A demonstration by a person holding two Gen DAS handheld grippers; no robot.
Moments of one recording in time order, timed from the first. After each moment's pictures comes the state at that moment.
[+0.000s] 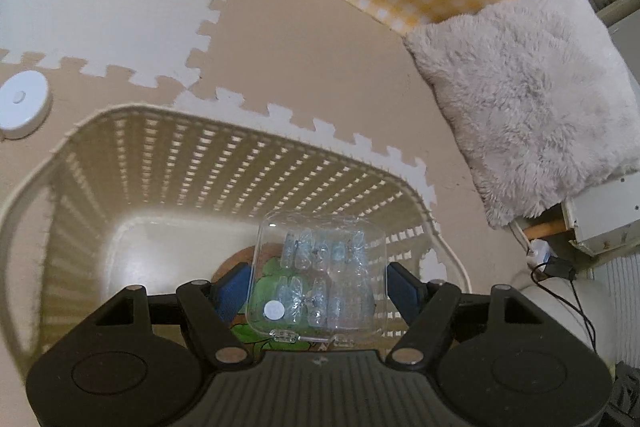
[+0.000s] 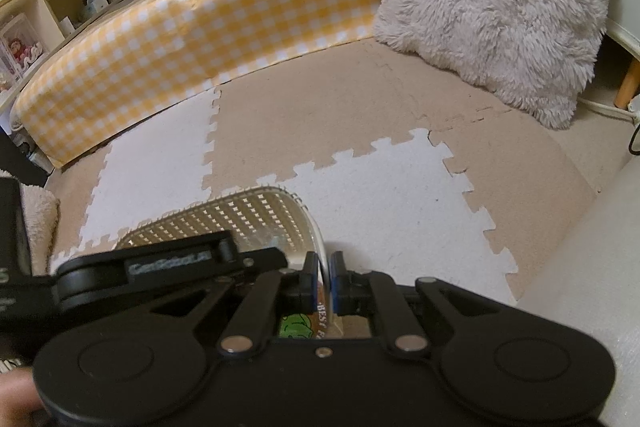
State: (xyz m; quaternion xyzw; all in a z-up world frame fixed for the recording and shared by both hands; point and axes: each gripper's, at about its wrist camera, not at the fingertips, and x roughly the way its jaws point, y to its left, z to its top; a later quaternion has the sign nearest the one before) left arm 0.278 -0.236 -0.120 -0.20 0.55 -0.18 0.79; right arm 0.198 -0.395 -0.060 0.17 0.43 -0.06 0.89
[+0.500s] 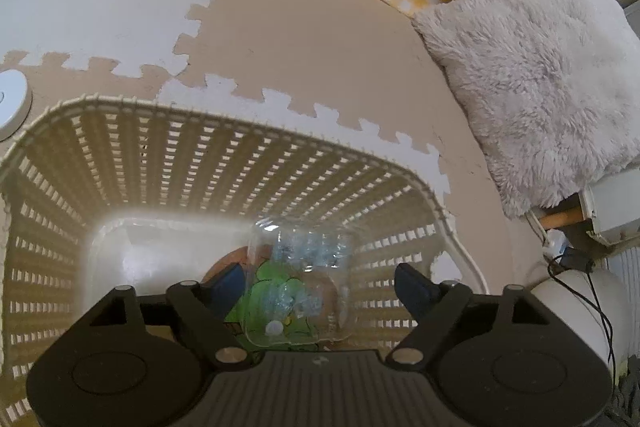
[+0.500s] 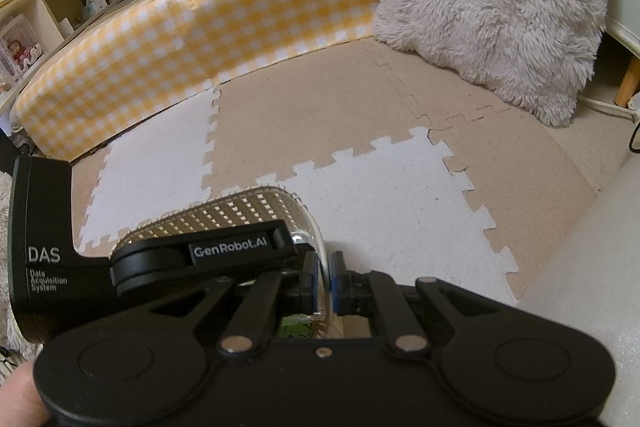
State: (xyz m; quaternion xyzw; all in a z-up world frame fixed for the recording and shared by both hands) left arm 0.288 -0.252 -0.132 -0.17 0.57 -0.17 0.79; right arm 0.198 -0.396 -0.061 0.17 0.43 -0.06 0.89
